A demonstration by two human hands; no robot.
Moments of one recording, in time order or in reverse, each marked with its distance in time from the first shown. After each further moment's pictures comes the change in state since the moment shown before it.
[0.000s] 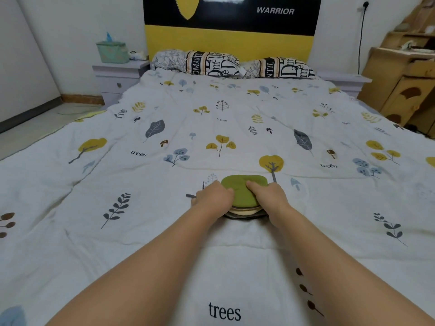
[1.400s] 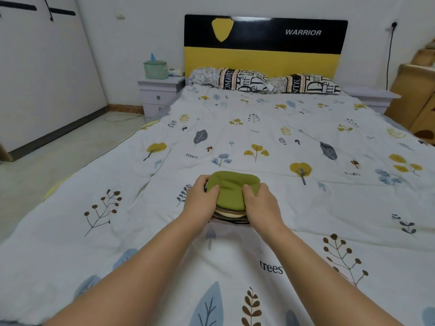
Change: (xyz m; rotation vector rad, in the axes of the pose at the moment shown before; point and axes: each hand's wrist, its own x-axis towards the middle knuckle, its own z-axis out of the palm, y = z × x) left_hand -0.124 -0.103 -0.102 -0.750 0.194 0.140; right_hand -0.172 -0.053 0.061 -0.118 -0.040 -0.295
